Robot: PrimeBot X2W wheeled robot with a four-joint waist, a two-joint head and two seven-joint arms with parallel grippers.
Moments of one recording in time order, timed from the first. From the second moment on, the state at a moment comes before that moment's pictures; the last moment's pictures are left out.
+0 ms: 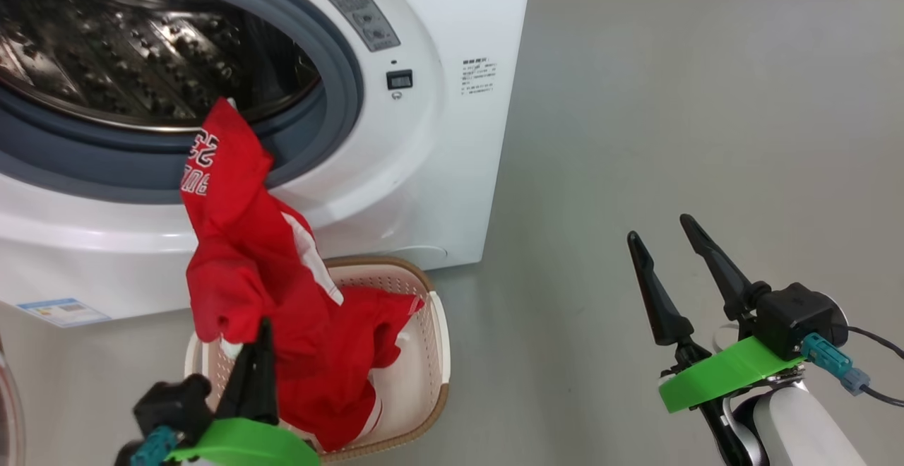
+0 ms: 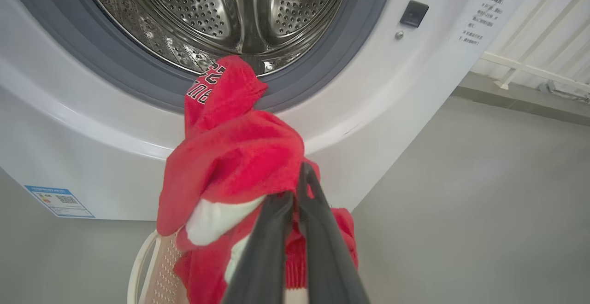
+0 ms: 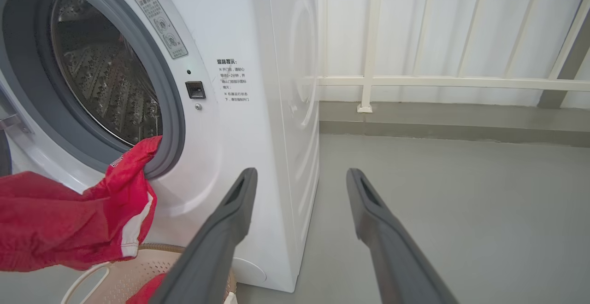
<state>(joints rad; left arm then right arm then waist) -0.07 0.05 -0.11 0.12 -0.35 0.12 -0.10 -0.19 -0.09 0.12 0.22 0.27 0.13 -0.26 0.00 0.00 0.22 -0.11</state>
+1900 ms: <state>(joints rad) -0.75 0.03 -0.27 1.27 -0.56 0.07 -0.24 -0.36 -0.11 0.14 0.18 0.30 0.13 -0.26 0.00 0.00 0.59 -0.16</state>
